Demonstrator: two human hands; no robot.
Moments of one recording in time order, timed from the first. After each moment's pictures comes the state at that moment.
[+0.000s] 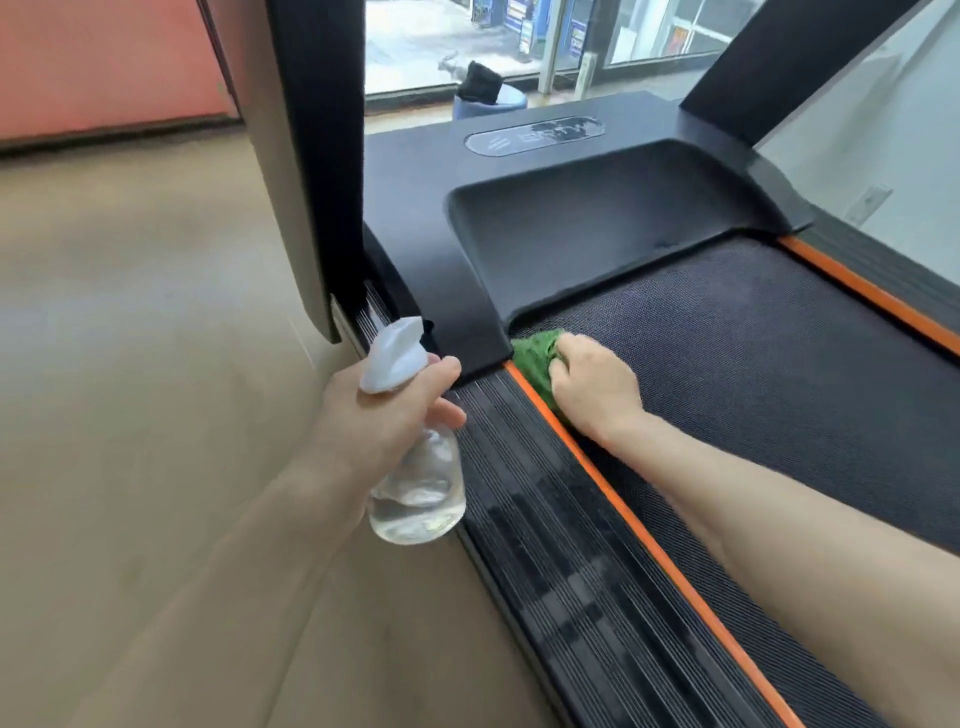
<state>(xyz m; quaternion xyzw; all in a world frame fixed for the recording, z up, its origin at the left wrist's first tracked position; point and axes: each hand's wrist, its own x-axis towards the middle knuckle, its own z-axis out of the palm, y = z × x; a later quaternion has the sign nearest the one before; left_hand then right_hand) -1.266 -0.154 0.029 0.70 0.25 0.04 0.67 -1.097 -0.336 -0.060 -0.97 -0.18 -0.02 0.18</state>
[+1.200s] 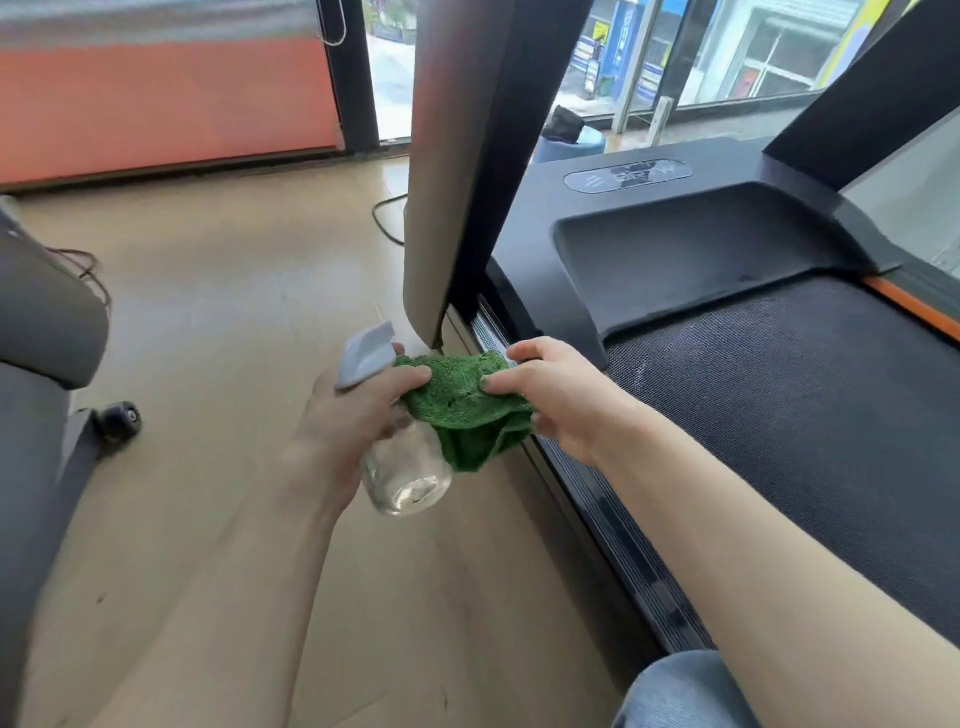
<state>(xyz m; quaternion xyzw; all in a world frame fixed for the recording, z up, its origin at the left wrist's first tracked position) -1.331 -0.056 0.032 0.56 0.32 0.15 0.75 -1.220 -0.211 0.046 -0.74 -0.05 0.33 0.59</state>
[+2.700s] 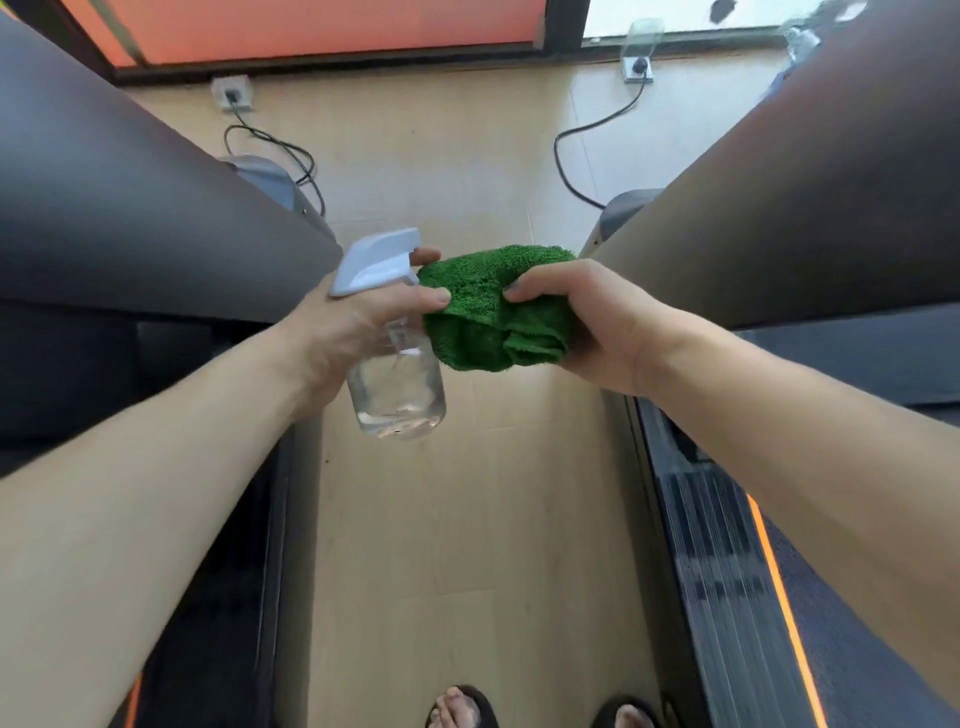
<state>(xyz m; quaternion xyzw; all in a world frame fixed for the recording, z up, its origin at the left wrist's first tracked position) -1.388 0.124 0.255 0.62 0.37 0.09 0.69 -1.215 -0.016 0.249 -0.58 -0.11 0.59 0.55</state>
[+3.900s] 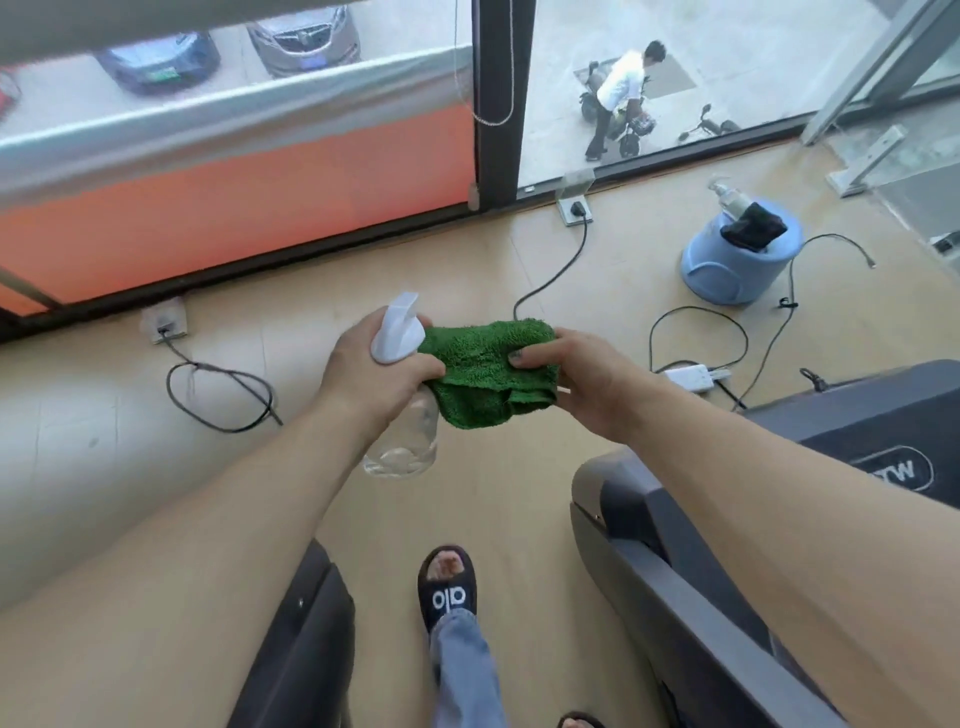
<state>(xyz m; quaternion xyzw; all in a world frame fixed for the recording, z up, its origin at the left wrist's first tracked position) -0.995 0.464 0.387 0.71 0.41 0.07 0.56 -0.853 0.301 0.352 -0.63 0.03 0.50 0.60</state>
